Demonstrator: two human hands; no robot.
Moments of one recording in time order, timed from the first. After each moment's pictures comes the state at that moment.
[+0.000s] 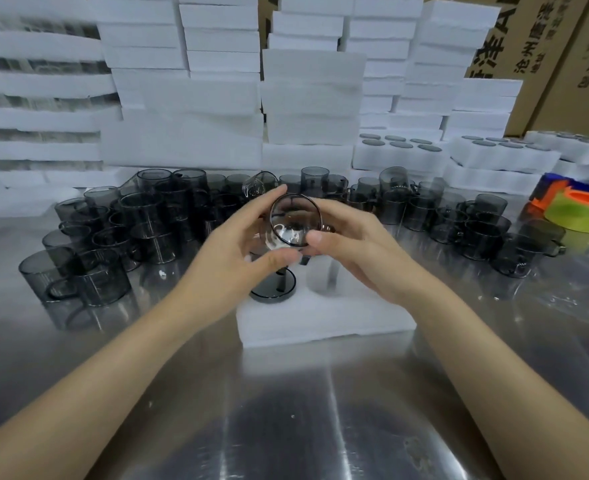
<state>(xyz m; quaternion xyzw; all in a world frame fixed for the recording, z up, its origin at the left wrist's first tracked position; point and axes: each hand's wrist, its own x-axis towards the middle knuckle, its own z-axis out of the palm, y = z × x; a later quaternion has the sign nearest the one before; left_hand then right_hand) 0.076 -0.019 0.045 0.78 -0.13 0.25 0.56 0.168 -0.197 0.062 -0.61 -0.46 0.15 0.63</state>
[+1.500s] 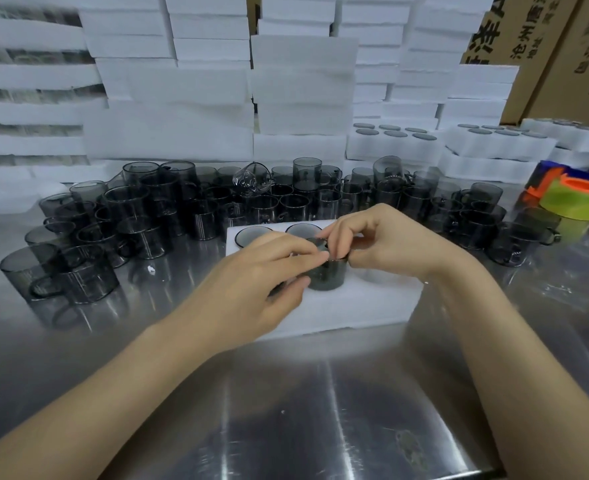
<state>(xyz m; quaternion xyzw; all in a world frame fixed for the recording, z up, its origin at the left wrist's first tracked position) 0.065 -0.046 0.034 0.90 -0.25 0.31 0.19 0.189 -0.234 0.073 -0.75 -0.49 0.12 0.43</state>
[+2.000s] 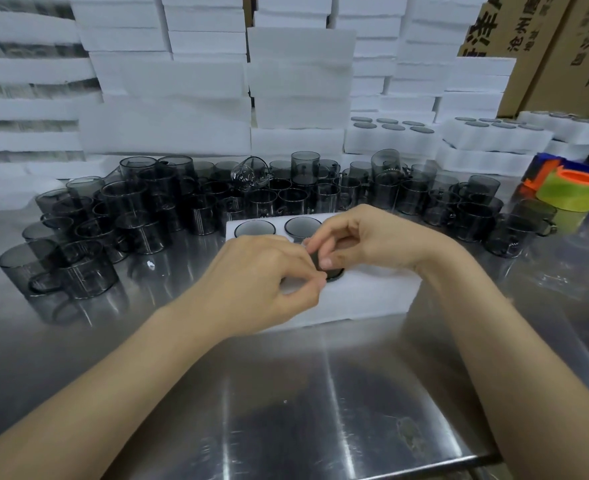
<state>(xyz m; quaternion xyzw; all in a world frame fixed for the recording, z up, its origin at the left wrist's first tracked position) 0.064 -0.053 0.045 0.93 -0.20 0.27 0.14 0.196 -0.222 0.064 -0.74 -0.46 0.24 0.42</state>
